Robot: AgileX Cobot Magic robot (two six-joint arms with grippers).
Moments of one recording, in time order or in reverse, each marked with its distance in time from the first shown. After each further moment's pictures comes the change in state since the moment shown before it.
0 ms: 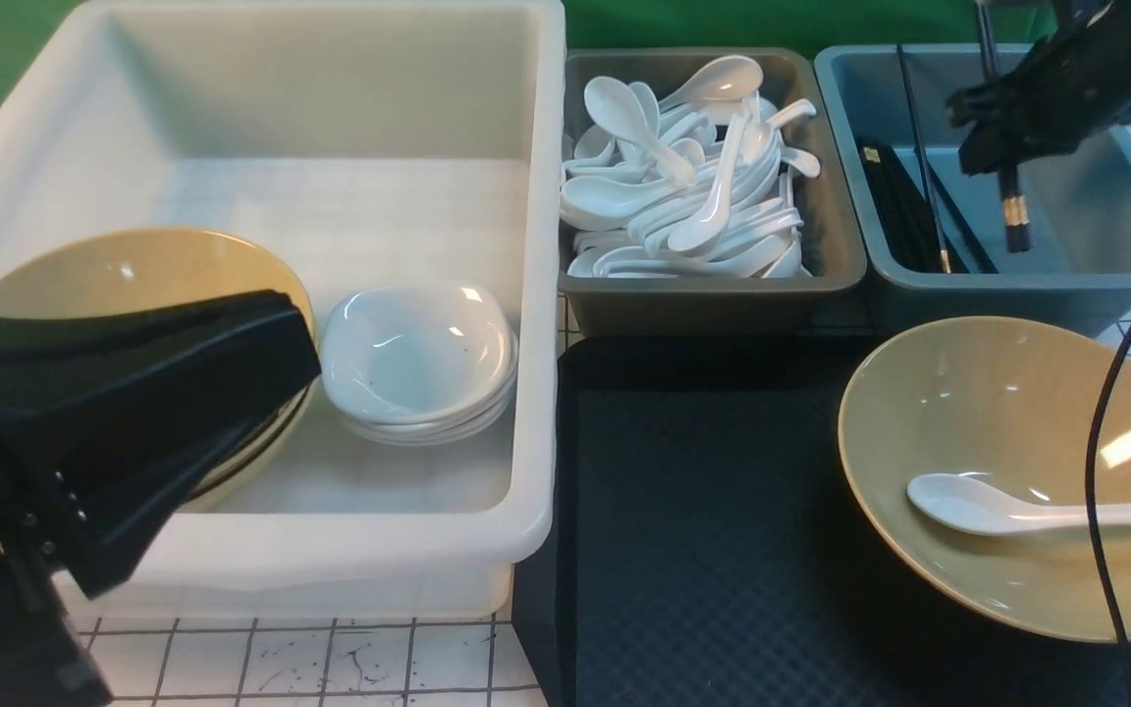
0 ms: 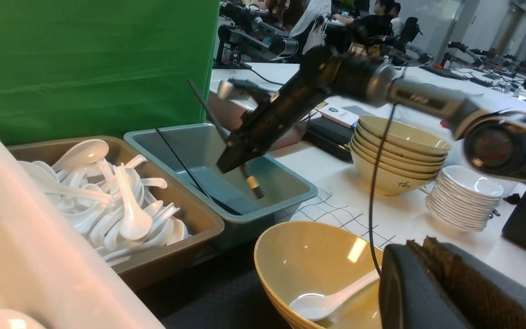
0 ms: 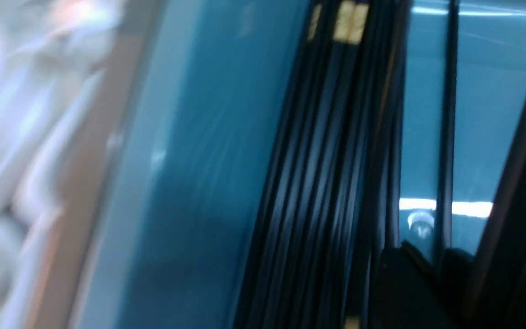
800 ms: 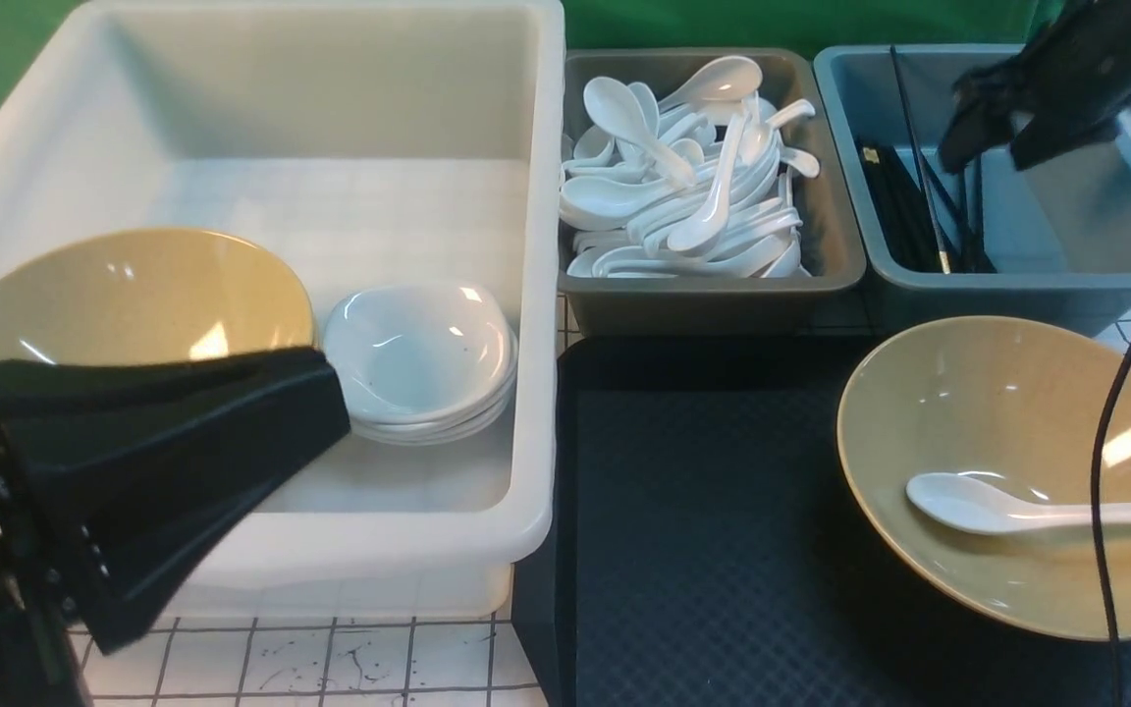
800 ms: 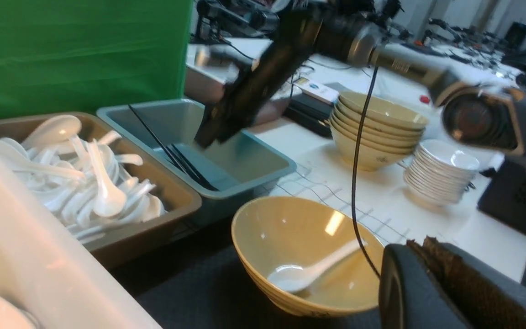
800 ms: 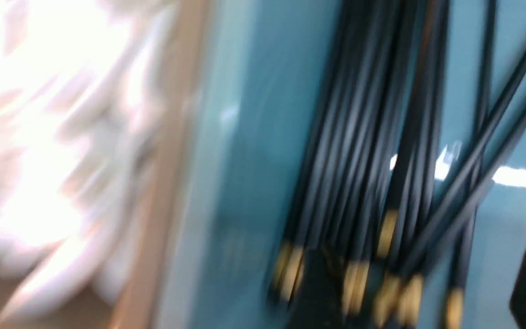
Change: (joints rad) right arm 0.013 -0.105 -0.091 -0.018 0.357 -0.018; left arm 0.000 0.000 0.000 -0.010 0.084 0.007
